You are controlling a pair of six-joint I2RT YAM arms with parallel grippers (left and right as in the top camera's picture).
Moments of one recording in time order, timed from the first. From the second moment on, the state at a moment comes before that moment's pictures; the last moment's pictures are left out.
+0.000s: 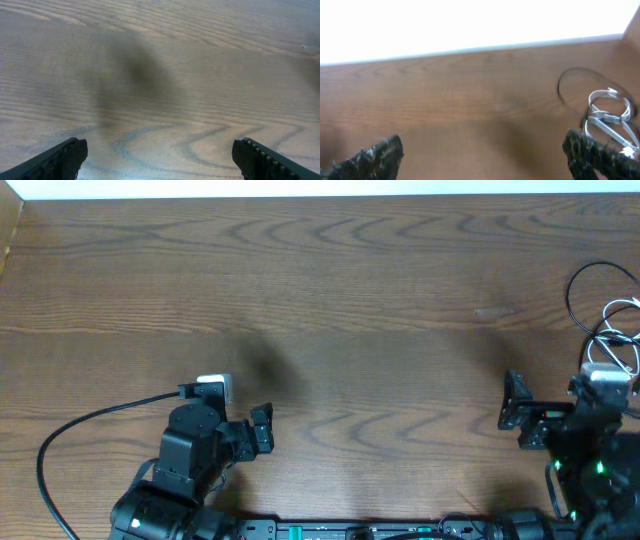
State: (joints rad) left arm -0.34 0.55 0.69 -0.89 -0.03 -0.40; right arm 0.11 0.42 0.83 -0.72 0.08 0.13
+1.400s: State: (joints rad) left arm -0.34 0.55 0.68 -0.89 -0.03 -0.40; right arm 0.11 0.01 0.01 0.18 0.08 0.07
